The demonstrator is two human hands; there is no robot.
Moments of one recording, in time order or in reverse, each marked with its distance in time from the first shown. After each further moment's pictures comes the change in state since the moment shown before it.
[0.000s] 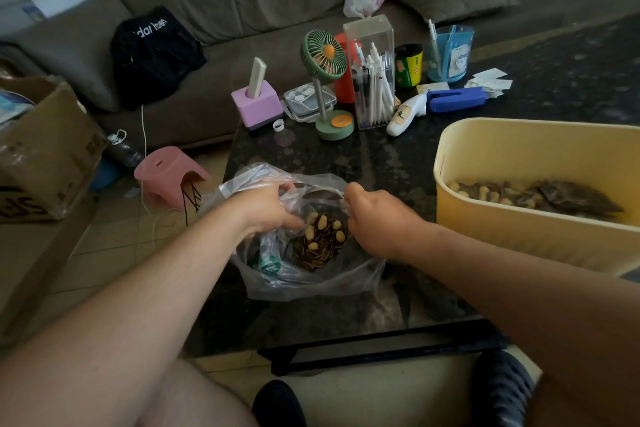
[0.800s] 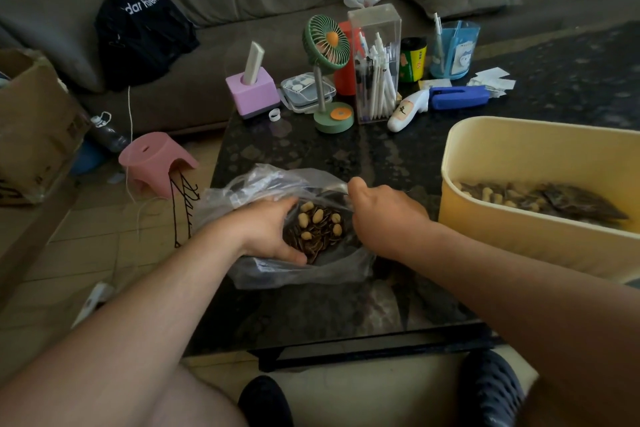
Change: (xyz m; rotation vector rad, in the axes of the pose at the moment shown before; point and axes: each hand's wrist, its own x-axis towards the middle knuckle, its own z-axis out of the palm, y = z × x) left_hand -0.005 -0.014 0.021 0.353 -0.188 0.163; right_hand 0.005 -0.002 0.000 -0.213 -0.017 0.073
